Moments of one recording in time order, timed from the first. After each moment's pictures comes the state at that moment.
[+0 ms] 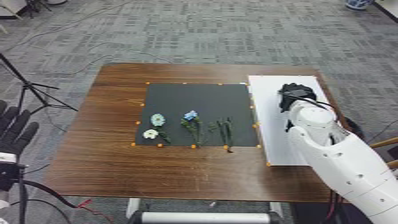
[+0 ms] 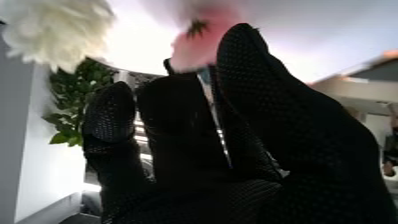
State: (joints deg) left arm 144.4 -52.1 -118.2 -127.4 -1.1 17.0 26.9; right arm -67.7 -52.3 56.6 -88.7 -135.5 -17.8 36.7
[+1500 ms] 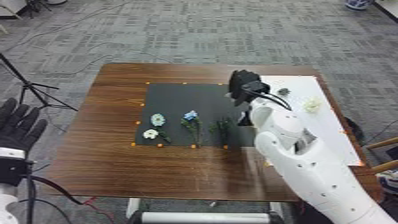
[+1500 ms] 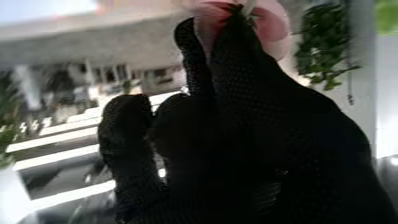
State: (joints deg) left arm 141.4 -51.1 -115.6 -126.7 -1.3 17.1 26.0; right arm -69.5 -63.3 54.4 -99.7 -134.7 -10.0 27.5
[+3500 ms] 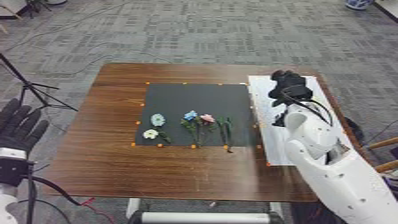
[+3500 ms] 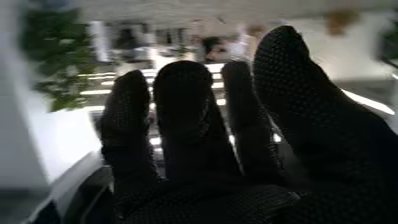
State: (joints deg) left arm 141.4 -51.6 -116.0 -126.2 0.4 16.9 24.0; right arm -77.7 -54.1 64.1 -99.6 -140.0 -1.7 33.3
